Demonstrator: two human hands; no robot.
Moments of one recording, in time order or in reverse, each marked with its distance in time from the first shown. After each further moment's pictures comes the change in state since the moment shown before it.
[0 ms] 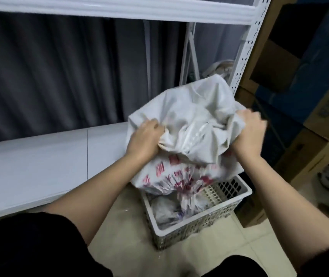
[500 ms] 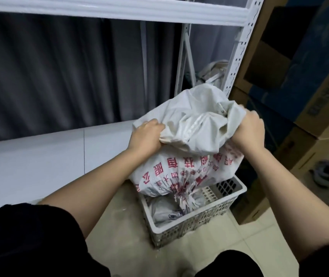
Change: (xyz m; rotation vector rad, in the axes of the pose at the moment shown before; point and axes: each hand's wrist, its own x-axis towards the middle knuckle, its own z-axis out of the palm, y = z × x) left_hand 0.009 0.010 -0.003 -0.042 -0.047 -0.067; right_hand 0.007 0.016 -0.015 0.113 -0.029 -0.007
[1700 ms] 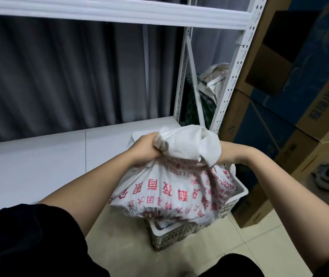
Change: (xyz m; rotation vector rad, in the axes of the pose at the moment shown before) left_hand -0.011 -0.010 0.008 -0.583 -0.270 -0.165; right_hand -0.020 -0.026 0.004 0.500 -1.111 -0.145
